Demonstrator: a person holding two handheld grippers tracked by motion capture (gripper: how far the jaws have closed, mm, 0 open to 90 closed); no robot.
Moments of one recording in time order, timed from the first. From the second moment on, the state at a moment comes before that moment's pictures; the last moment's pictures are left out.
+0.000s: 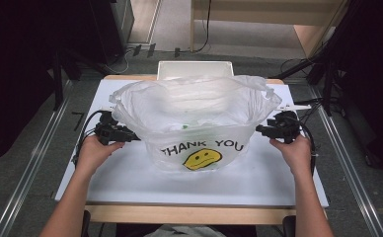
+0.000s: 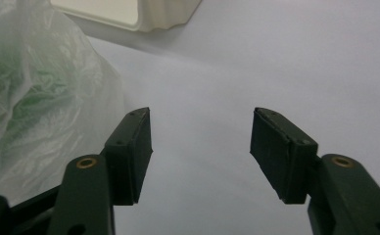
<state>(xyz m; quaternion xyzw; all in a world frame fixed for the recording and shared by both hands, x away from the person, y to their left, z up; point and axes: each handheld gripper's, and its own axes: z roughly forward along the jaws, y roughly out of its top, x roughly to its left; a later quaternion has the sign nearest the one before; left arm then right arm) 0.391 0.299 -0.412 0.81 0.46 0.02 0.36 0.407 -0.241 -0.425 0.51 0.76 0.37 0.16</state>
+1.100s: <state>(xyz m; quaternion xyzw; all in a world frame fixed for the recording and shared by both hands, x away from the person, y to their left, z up) 0.446 0.292 -0.260 0.83 0.37 0.03 0.42 0.456 -0.234 -0.257 0.37 0.80 0.46 0.13</state>
